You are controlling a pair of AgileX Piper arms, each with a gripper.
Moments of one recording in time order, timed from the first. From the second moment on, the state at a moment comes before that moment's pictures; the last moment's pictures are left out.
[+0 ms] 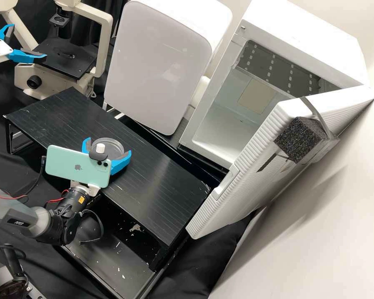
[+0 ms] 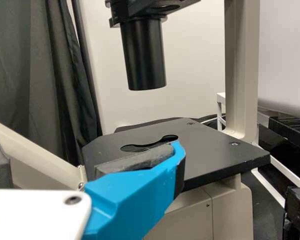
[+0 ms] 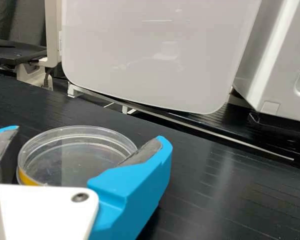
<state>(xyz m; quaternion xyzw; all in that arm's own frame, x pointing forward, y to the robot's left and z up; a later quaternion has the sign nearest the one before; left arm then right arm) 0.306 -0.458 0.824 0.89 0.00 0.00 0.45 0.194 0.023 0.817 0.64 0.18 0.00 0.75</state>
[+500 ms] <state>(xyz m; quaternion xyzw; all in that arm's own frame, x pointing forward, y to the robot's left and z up) 0.306 -0.458 0.824 0.89 0.00 0.00 0.45 0.162 0.037 0.829 0.67 0.12 0.08 0.73</state>
